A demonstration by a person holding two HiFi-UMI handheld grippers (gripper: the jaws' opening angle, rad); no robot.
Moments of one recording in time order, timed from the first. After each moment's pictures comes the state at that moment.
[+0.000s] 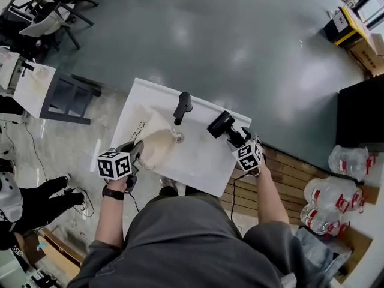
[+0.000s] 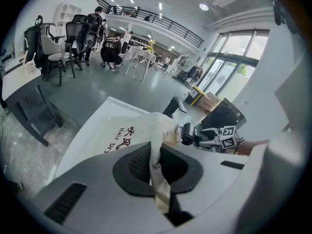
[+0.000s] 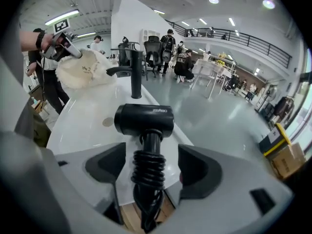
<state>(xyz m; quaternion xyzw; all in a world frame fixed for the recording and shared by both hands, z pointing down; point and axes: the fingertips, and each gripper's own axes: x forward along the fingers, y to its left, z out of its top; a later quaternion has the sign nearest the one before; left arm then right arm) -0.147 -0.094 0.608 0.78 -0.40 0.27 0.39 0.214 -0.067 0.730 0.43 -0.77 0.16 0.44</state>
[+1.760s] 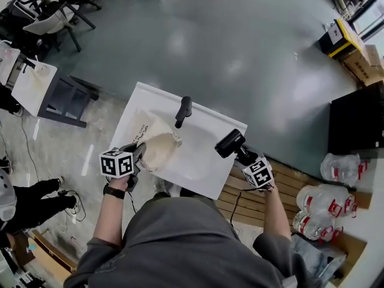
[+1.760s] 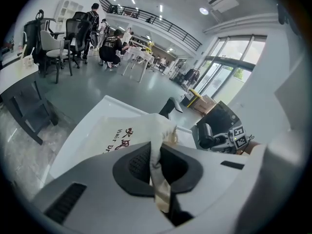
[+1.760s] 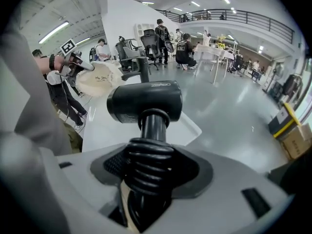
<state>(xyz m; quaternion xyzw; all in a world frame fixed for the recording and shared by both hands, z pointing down) -0.147 -0.090 0.607 0.79 -0.38 0.25 0.40 0.230 0.009 0.690 0.39 -0.77 0.26 0.43</state>
